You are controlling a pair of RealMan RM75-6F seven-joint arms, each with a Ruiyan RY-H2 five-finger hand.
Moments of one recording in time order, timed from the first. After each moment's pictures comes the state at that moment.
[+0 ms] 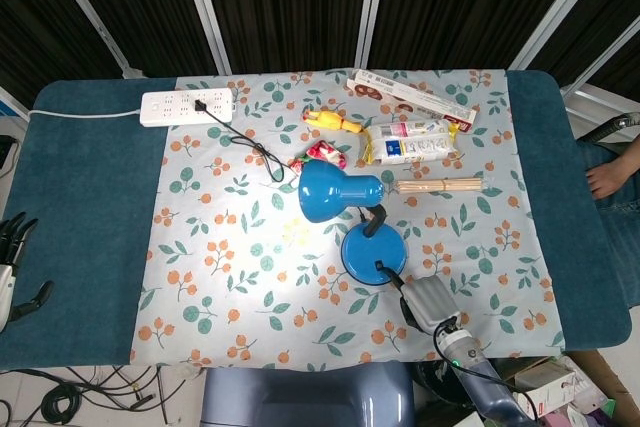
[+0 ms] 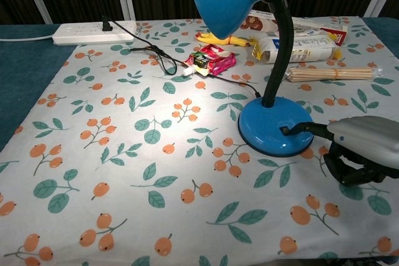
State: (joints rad) left arm -0.07 -1.09 -0.05 -1.61 1.49 1.50 0.05; right arm 0.46 -1.48 -0.02 -1.73 -1.19 1.10 -0.52
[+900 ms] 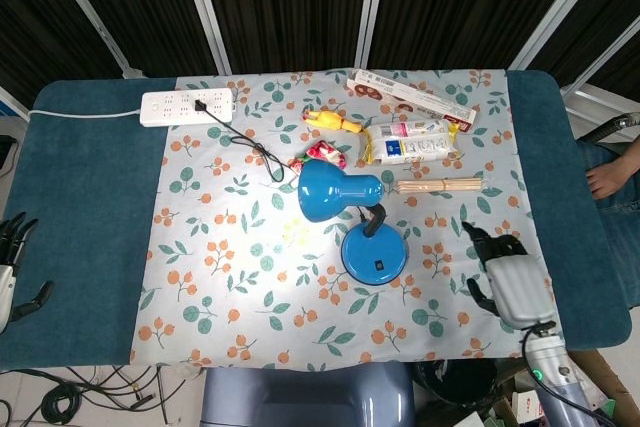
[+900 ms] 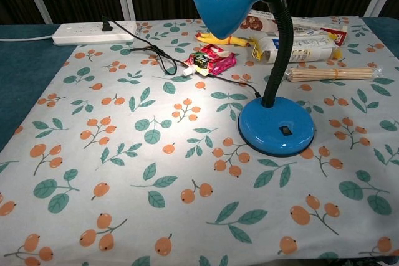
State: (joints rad) left arm -0.07 -1.09 -0.05 -1.62 1.49 1.51 0.05; right arm 0.29 -1.11 -0.01 -1.99 -1.40 1.47 -0.42
